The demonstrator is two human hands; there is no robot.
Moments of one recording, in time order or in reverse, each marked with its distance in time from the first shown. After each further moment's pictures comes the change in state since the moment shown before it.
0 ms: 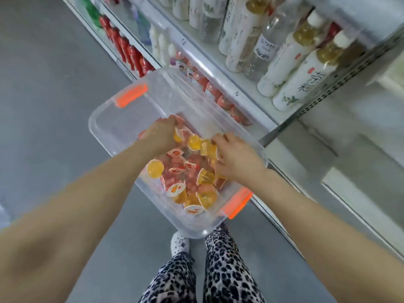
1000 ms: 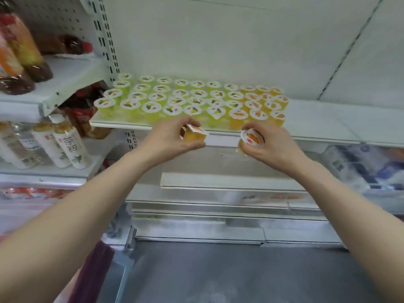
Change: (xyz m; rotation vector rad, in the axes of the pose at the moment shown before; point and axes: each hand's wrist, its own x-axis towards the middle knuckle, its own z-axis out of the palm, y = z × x) left_hand -0.228 0.497 -0.001 -0.219 -0.024 1.086; right_hand -0.512 0.178 -0.173 0.103 0.722 0.796
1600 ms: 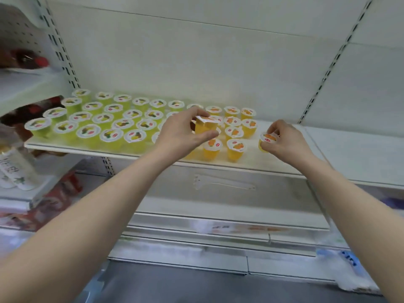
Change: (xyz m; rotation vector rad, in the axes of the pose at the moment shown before) left_hand 0.153 0.119 0.108 -0.128 0.263 -0.036; right_hand 0.097 0.232 -0.068 0.046 0.049 0.314
